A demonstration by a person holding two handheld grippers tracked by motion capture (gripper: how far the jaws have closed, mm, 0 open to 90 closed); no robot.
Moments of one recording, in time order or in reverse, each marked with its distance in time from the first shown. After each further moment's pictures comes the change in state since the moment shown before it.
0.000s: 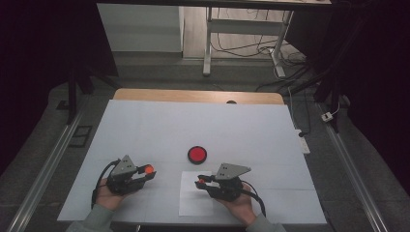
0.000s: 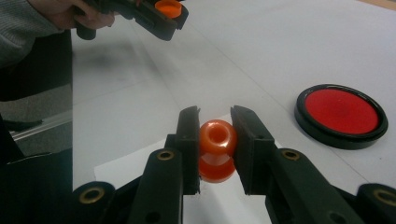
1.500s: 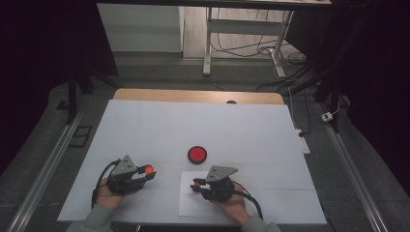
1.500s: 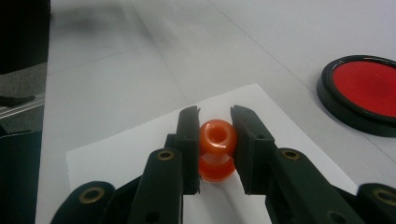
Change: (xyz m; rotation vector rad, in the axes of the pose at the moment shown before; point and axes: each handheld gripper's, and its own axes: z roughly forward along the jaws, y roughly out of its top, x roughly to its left) left arm 0.000 0.000 0.001 0.005 -0.002 0.002; right arm 0.000 -0.011 0.028 0.102 -0.005 -0.026
